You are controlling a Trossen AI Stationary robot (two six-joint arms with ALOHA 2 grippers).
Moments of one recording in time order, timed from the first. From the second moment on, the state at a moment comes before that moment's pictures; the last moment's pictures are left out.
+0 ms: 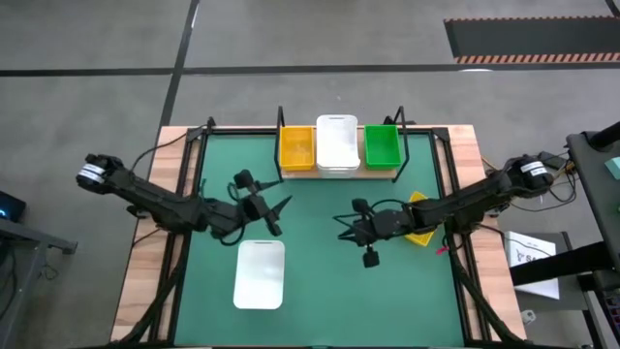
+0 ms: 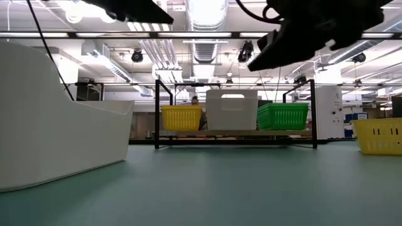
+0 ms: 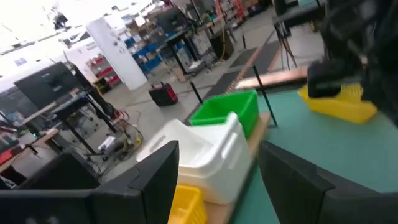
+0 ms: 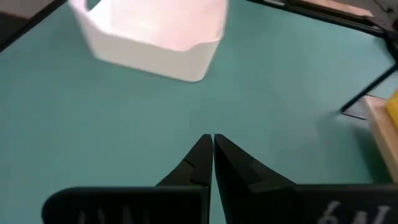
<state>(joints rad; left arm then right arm) -0.32 1.20 0.71 0.39 -0.93 0.32 0.25 1.39 0.69 0.17 0.13 -0.10</state>
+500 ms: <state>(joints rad) -0.32 1.39 0.79 0.42 -0.85 0.20 0.30 1.38 0.57 0.25 0.13 -0.18</state>
